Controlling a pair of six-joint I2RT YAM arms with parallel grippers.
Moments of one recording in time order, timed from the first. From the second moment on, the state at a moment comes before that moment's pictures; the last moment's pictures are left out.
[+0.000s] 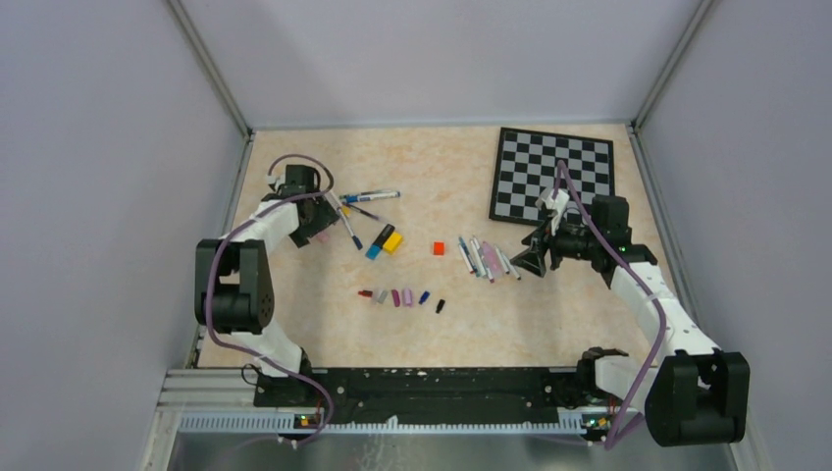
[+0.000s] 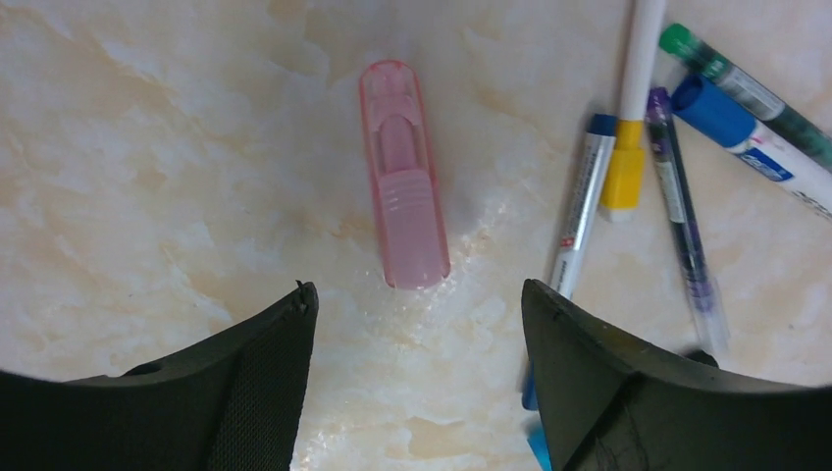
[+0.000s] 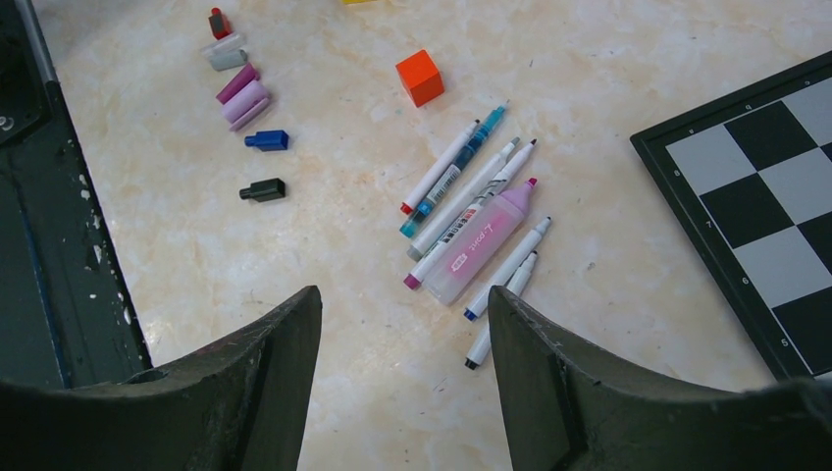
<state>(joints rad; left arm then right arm) -0.04 1.65 1.07 -0.44 -0.17 -0.67 0.05 1.08 0.69 -0.34 -0.93 -0.43</state>
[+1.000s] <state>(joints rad) -0.01 1.89 1.27 -0.53 -0.20 -0.65 0.05 1.09 0.69 -0.34 -0.92 -0.44</state>
